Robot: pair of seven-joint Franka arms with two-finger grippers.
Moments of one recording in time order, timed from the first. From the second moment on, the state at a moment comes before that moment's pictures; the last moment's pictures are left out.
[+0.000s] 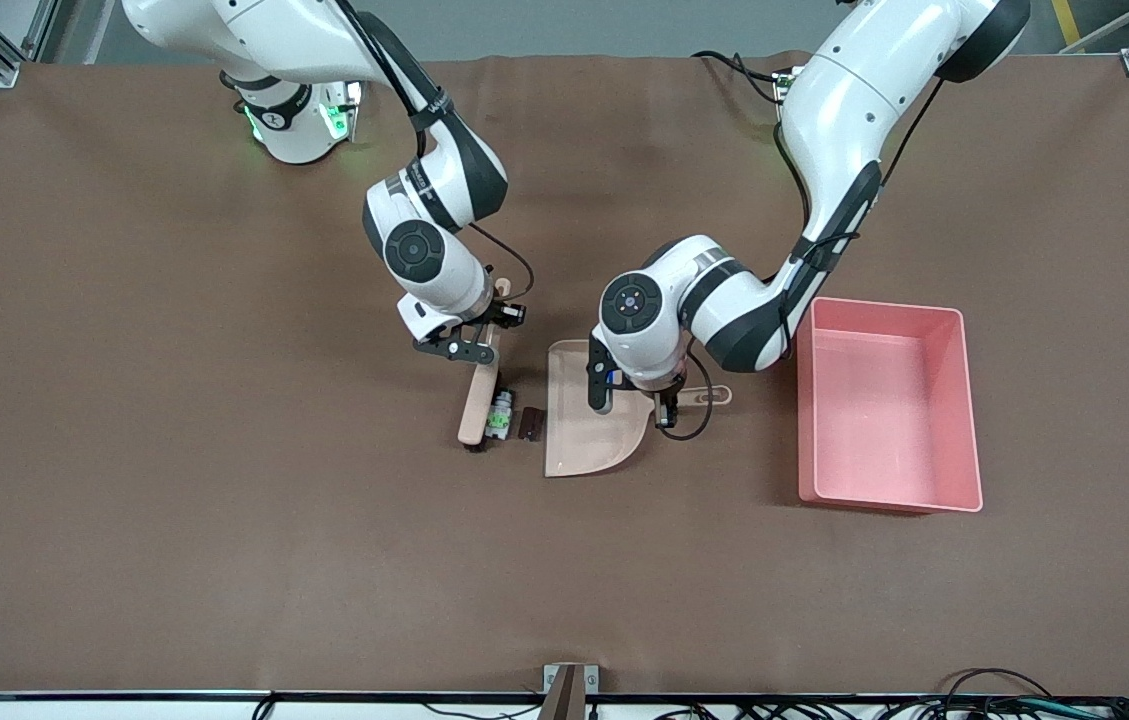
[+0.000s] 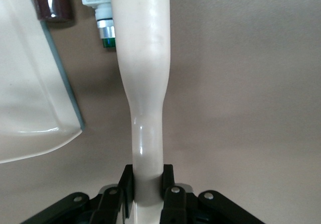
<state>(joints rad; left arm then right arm) -0.40 0.75 -0.33 -1.50 0.49 2.04 0.68 0.72 0.46 -0.03 -1.96 0.33 2.34 0.68</state>
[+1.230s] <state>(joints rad) -0.40 0.75 -0.33 -1.50 0.49 2.04 0.68 0.79 0.54 -0.03 -1.81 0.33 2.34 0.79</state>
